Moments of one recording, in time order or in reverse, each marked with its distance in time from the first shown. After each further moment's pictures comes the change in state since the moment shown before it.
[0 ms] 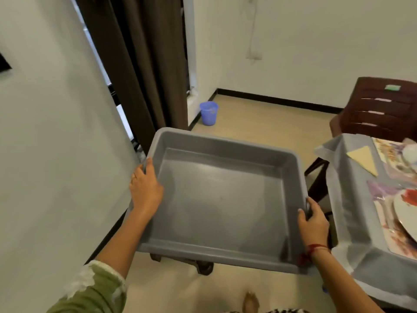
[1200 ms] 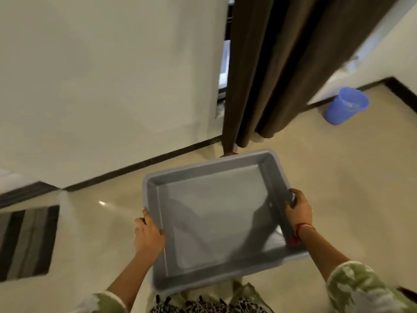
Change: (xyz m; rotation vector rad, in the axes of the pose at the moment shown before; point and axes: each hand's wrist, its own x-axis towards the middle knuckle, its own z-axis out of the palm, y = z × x) left_hand 0.007 -0.062 0.195 -0.151 -0.258 -1.116; right_hand 0.268 -0.086 0.397 -0.426 -0.887 -0.386
